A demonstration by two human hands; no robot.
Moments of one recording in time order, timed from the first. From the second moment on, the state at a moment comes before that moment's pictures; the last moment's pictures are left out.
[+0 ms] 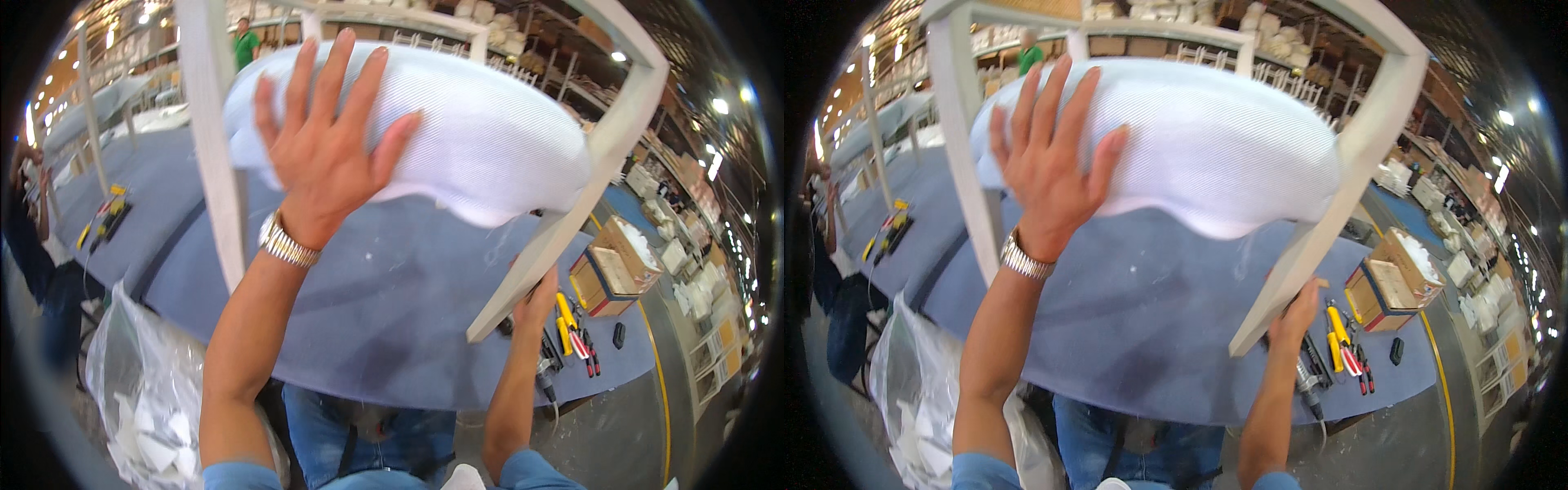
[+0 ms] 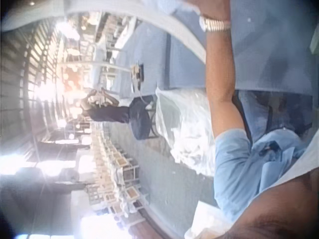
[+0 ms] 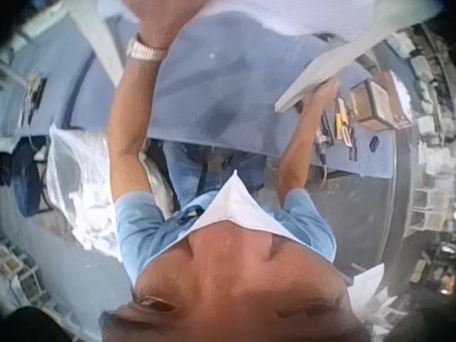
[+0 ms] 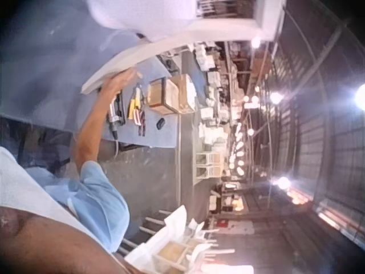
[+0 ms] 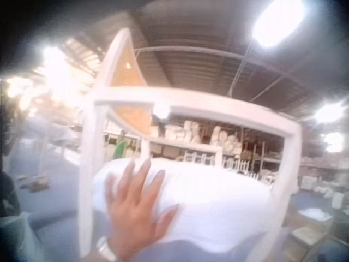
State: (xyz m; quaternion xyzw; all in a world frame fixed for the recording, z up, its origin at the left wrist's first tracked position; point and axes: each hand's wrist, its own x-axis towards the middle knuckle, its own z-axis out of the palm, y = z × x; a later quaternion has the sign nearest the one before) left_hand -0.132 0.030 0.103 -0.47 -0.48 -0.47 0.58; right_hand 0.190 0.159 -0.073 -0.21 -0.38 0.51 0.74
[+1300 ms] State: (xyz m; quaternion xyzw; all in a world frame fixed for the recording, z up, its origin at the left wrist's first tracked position) left_hand -0.099 -0.001 0.141 -0.63 -0.40 -0.48 0.46; right_hand 0.054 0.032 -0.053 -0.05 -0.48 0.58 0.65
